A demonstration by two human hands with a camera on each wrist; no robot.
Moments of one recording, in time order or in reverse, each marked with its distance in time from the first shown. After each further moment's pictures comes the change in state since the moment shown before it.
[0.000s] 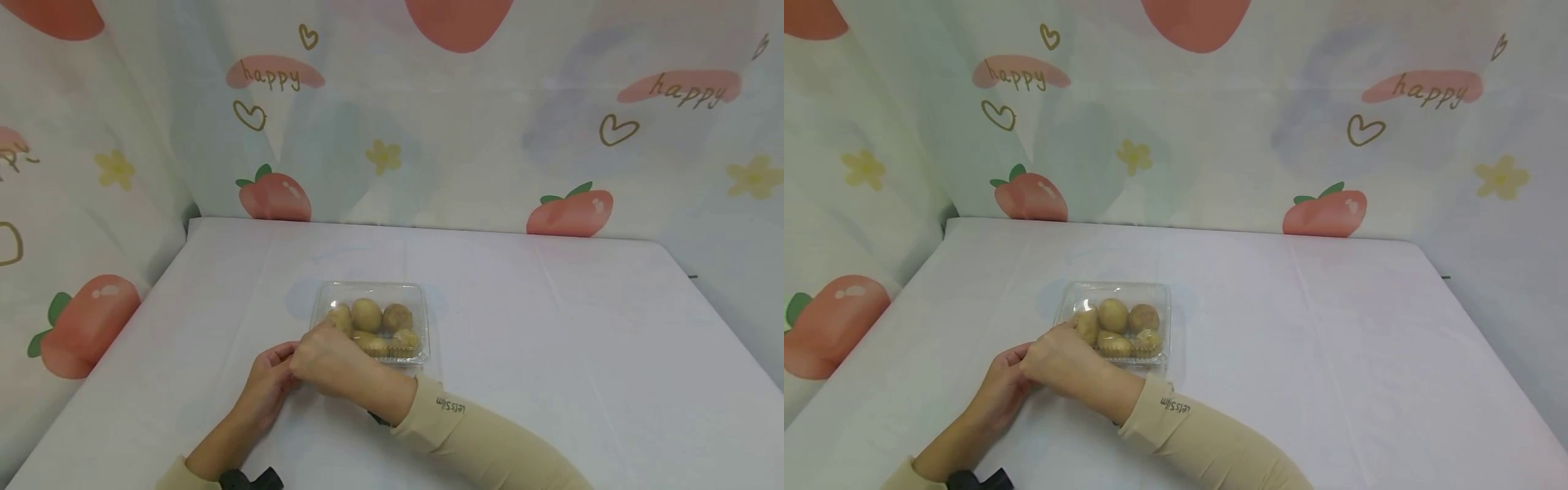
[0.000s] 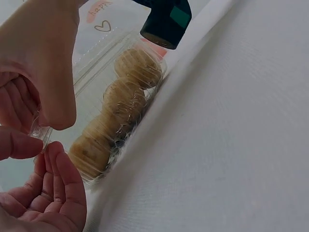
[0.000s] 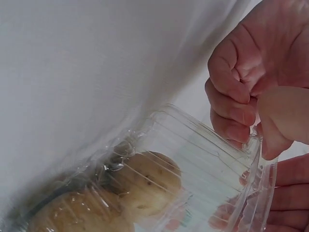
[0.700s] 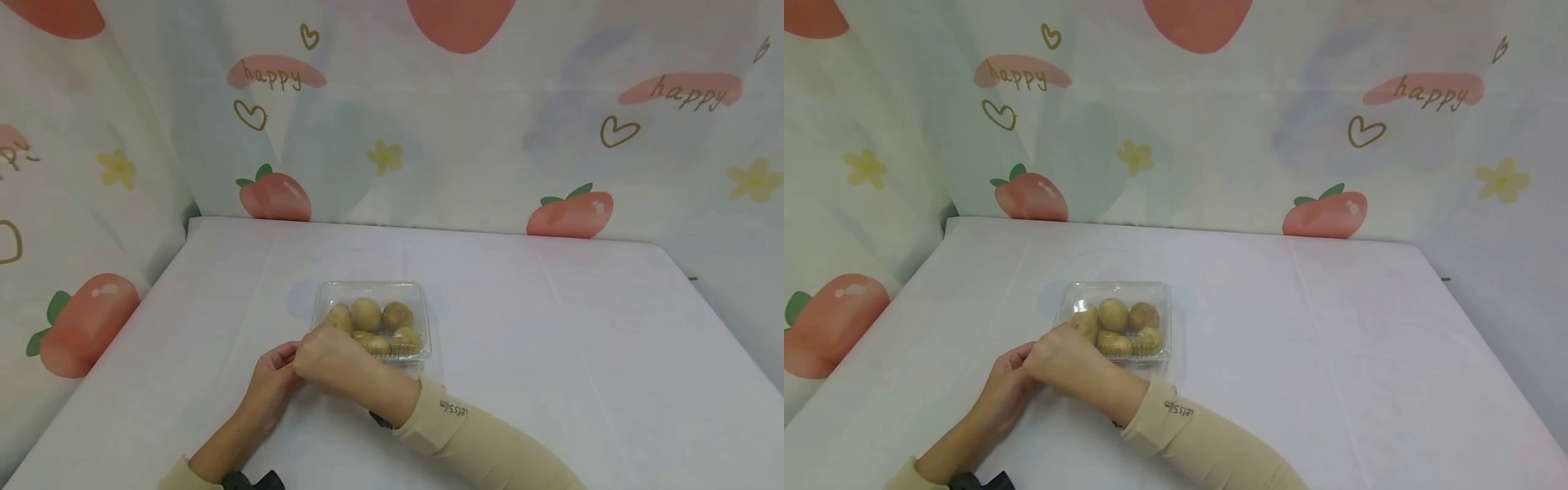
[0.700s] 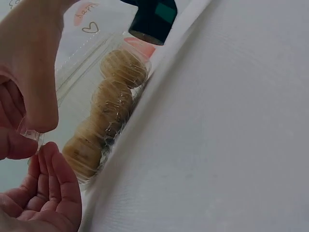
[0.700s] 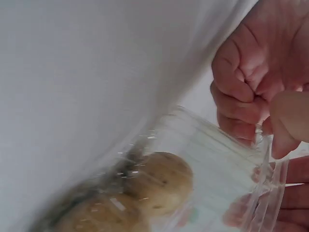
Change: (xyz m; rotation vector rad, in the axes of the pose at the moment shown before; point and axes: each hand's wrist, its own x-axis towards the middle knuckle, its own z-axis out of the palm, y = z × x) left_hand 0.000 -0.007 0.006 0.031 0.033 0.079; right_hand -0.004 0.003 0.003 -0.009 0.041 0.016
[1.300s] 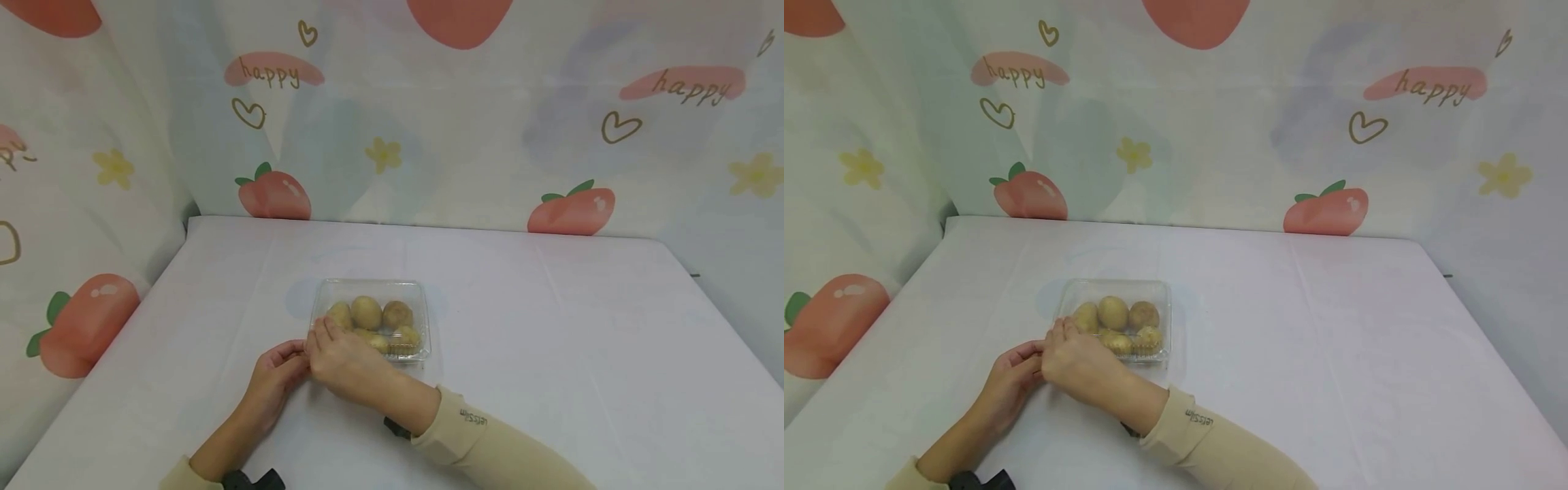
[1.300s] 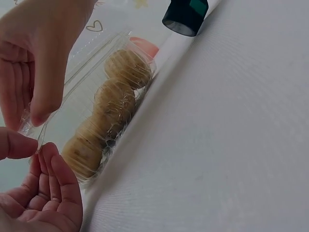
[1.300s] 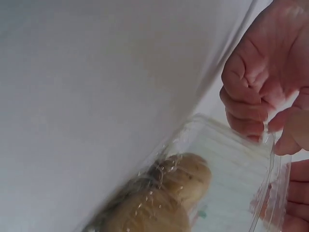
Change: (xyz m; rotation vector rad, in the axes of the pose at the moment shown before) left_hand 0.002 0.000 -0.002 -0.018 -0.057 0.008; right_hand -0.020 0.001 0.000 -0.013 0.036 0.065
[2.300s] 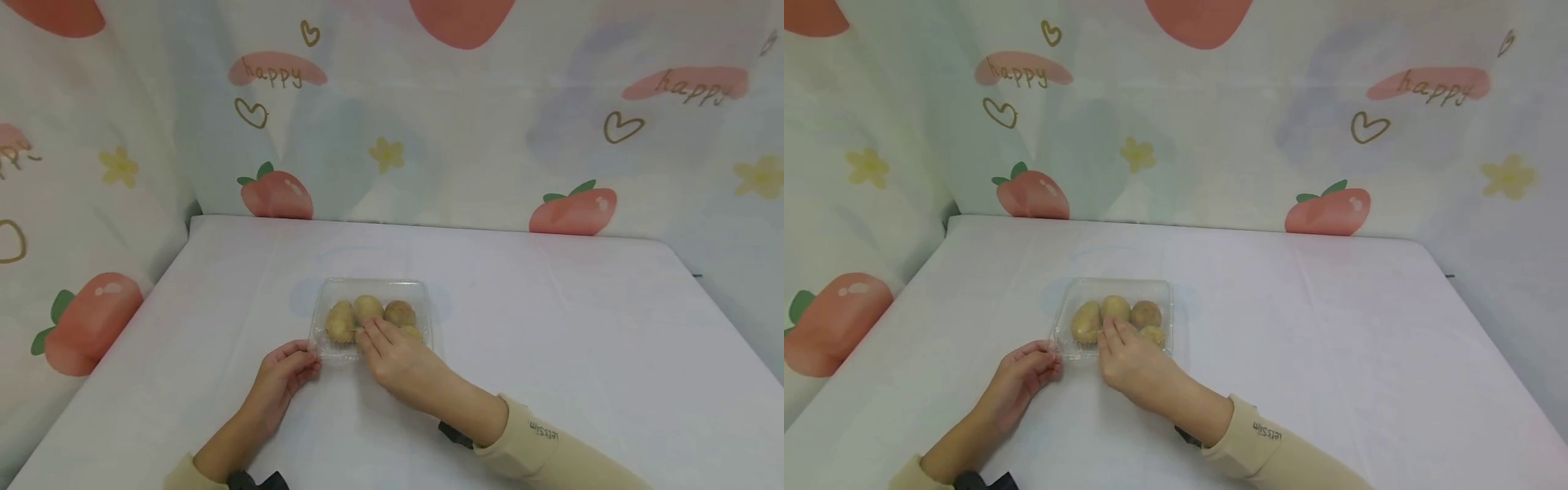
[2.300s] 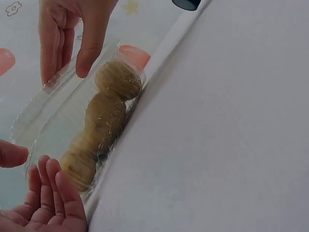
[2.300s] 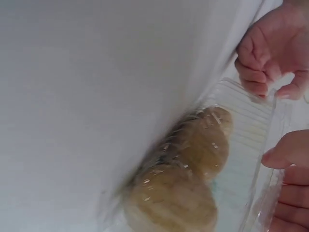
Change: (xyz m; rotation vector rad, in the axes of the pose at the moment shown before) left_hand 0.000 0.005 0.006 -0.082 0.033 -0.165; right_hand -0.059 0.031 -0.012 0.048 0.018 -0.014
